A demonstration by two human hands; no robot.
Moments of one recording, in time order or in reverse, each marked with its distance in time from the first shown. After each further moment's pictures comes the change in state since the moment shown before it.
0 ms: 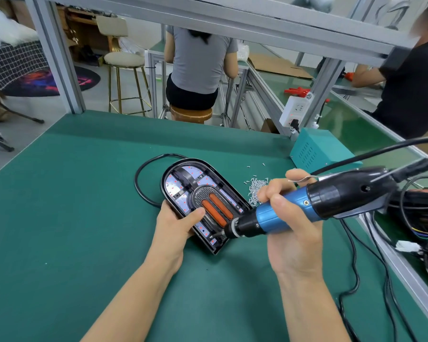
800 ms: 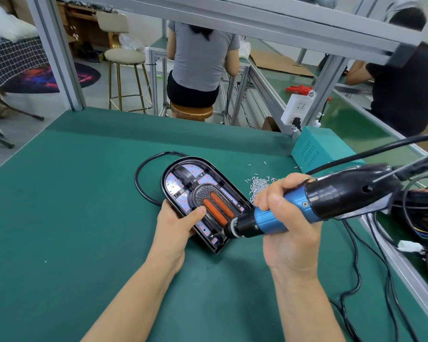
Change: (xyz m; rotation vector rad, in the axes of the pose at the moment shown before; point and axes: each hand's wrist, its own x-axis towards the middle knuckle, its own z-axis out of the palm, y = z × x) left_hand -0.001 0.000 0.002 -0.013 0.049 -0.022; right_hand -0.001 0.003 0.009 0.000 0.008 -0.067
